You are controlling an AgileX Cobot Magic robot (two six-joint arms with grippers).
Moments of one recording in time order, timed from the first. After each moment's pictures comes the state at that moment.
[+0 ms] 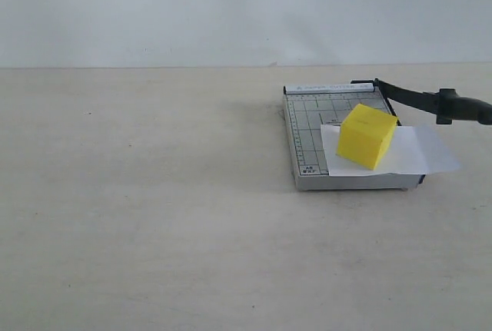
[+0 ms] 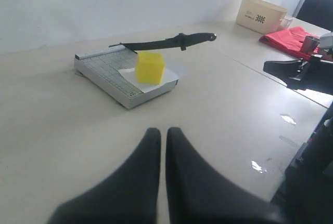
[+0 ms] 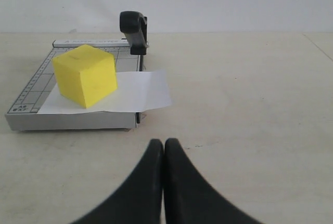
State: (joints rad) left arm -0.76 0.01 -0.47 0.08 0.76 0.34; right arm 0.00 0.00 0.00 0.03 0.33 -0.02
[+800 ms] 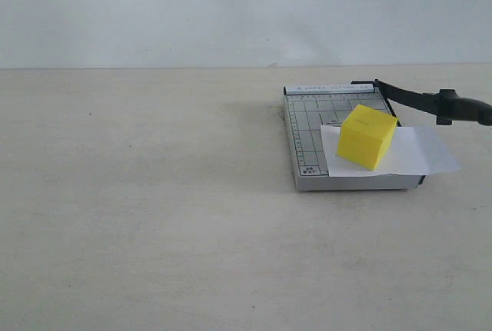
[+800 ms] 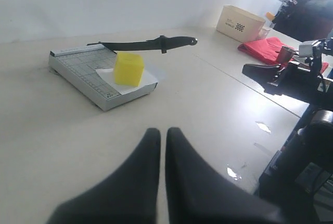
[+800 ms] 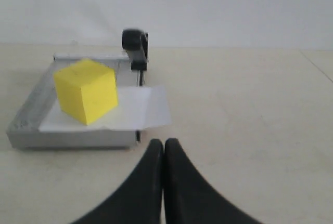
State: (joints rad) left arm -0.77 0.02 -0.42 0.00 0.67 0.34; right arm 0.00 0.00 0.00 0.03 0.27 -0.03
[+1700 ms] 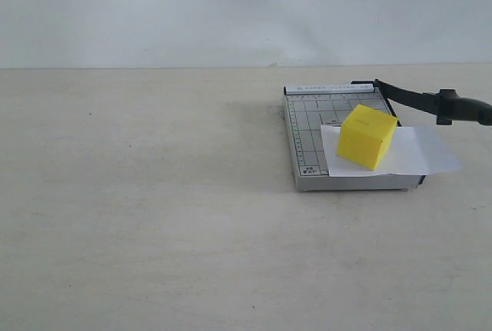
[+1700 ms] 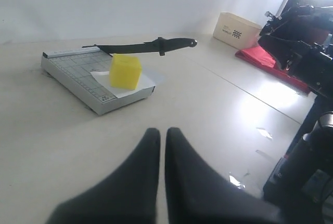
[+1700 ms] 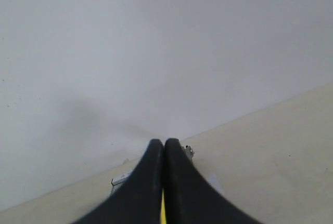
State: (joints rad) left arm -0.77 0.02 -0.27 -0.01 0.48 0.34; right arm 0.00 0.00 0.00 0.29 -0.04 0.13
